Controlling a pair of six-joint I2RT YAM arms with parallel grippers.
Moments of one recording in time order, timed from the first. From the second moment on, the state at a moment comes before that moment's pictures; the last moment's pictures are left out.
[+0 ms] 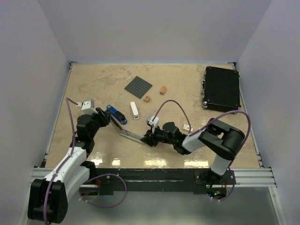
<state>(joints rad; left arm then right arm) -0.12 0.85 0.25 0.33 0.06 -0.45 0.93 1.74 0.48 0.92 -0.25 0.21</state>
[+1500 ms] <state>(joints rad) -0.73 0.98 0.37 0.35 -0.26 -0.08 0.93 1.67 0.69 0.40 -0.26 0.16</state>
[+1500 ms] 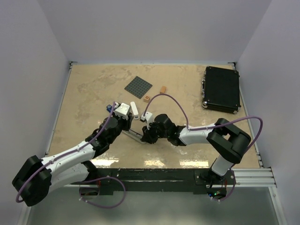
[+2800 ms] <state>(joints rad) -0.80 1.08 0.41 0.35 -0.23 -0.30 0.90 1.67 0.78 0.35 -0.25 0.14</state>
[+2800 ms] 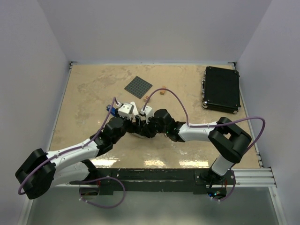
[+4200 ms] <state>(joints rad) -0.74 0.50 0.38 0.03 -0.88 -0.22 0.90 1.71 1.00 -0.02 -0.12 0.12</state>
